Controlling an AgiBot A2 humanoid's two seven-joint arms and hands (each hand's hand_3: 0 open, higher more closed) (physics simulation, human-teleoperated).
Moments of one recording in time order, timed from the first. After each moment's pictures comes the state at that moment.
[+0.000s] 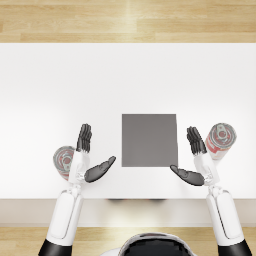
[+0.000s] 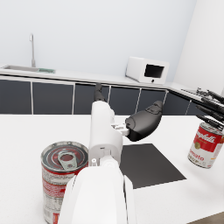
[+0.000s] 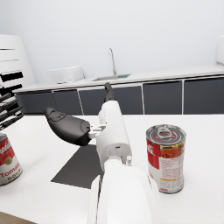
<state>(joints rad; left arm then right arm) 0.19 1.21 0.20 -1.80 1.00 0.10 0.10 0.19 -1.21 0.20 1.80 1.00 0.10 -0.10</state>
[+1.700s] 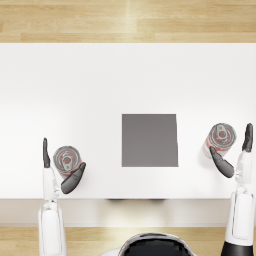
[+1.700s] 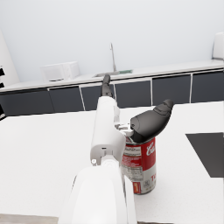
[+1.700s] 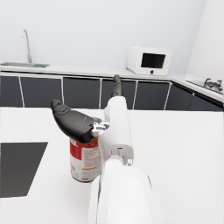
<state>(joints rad) -0.04 1.30 -0.19 -1.88 1.42 0.00 0.00 0.15 -1.27 -0.15 1.66 1.38 0.00 0.00</state>
